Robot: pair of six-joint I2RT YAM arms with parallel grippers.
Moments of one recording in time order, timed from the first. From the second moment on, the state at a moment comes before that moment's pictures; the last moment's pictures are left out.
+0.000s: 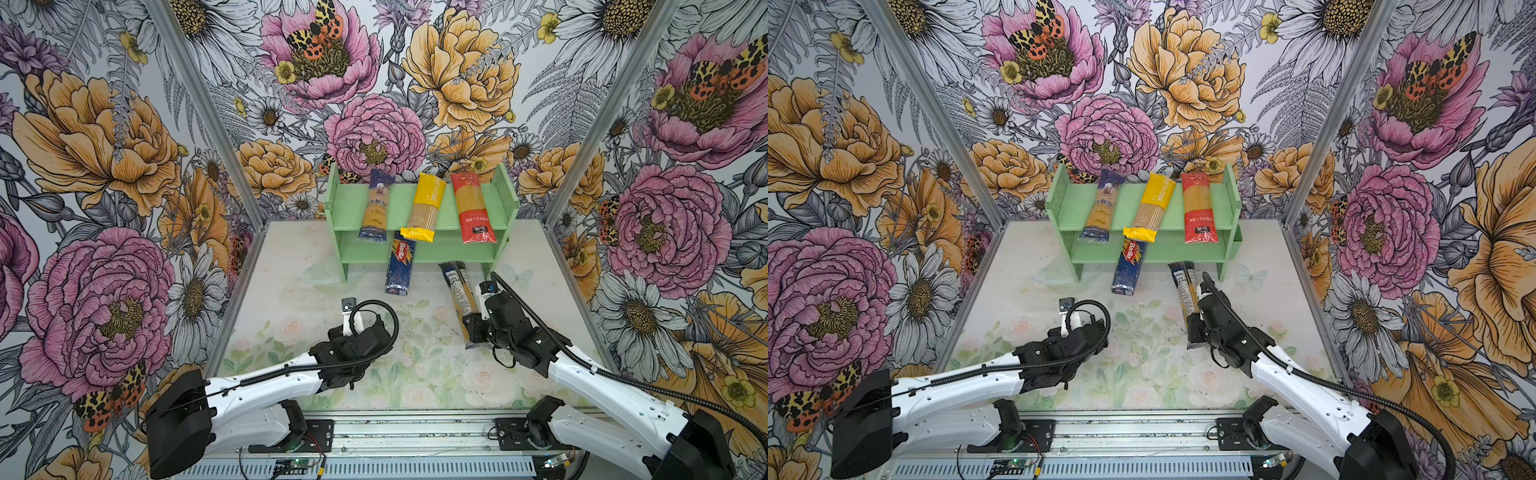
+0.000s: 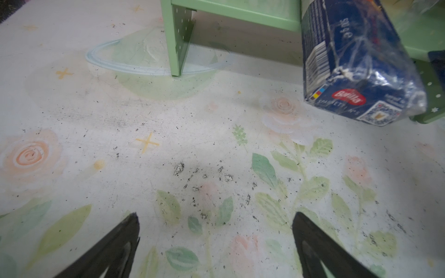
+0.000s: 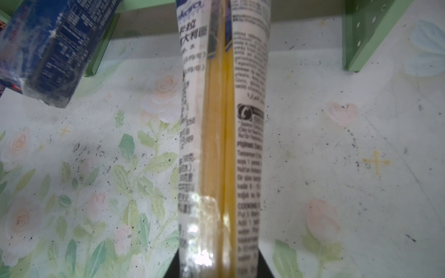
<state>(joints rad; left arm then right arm) -1.02 1.11 0.60 -0.43 -0.78 -0.93 0.58 0.97 0.64 -0.46 0.08 0.45</state>
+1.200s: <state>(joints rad) -0.99 1.07 0.60 -0.43 -0.77 -0.89 0.42 1.48 1.16 -0.48 0.14 0.41</state>
